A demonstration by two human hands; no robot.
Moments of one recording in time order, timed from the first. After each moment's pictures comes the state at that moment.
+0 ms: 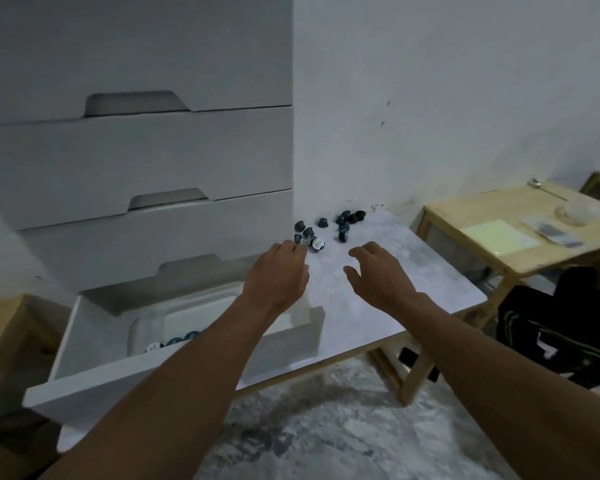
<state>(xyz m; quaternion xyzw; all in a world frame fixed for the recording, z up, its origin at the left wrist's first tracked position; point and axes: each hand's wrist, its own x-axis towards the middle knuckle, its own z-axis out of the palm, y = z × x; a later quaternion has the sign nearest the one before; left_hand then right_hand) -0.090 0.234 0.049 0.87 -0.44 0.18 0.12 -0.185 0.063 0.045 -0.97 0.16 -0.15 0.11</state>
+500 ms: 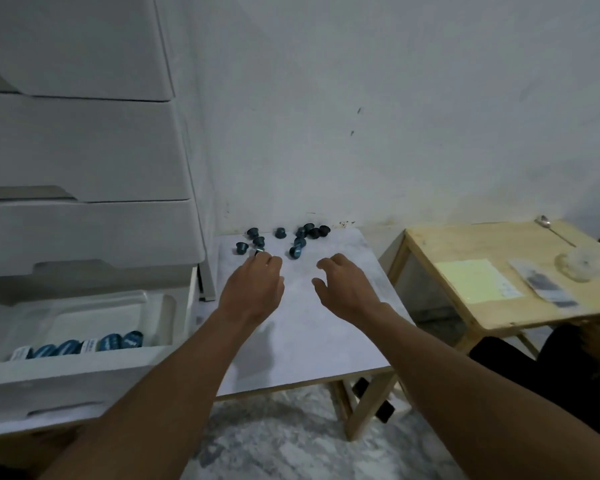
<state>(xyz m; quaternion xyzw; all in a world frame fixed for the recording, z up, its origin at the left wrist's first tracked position) -0.101 0.037 0.019 0.93 -0.31 0.14 0.15 -0.161 -0.131 0.029 -0.98 0.07 -0.09 0.14</state>
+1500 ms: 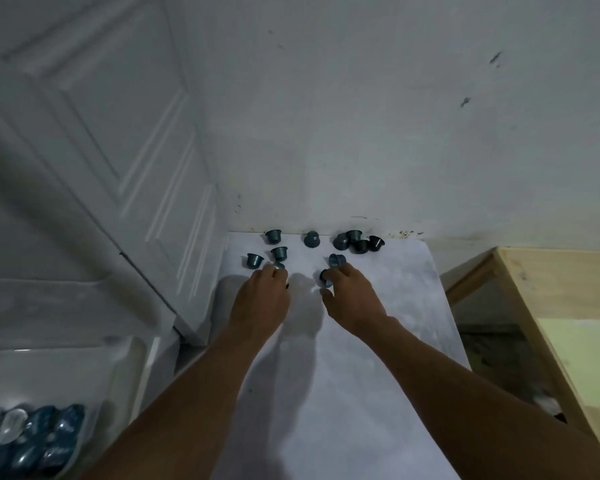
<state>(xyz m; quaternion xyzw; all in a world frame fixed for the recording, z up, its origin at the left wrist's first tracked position) 0.112 -0.029 -0.107 0.97 -0.23 0.00 0.06 0.077 -0.199 -0.082 -0.98 0.02 0.03 0.18</state>
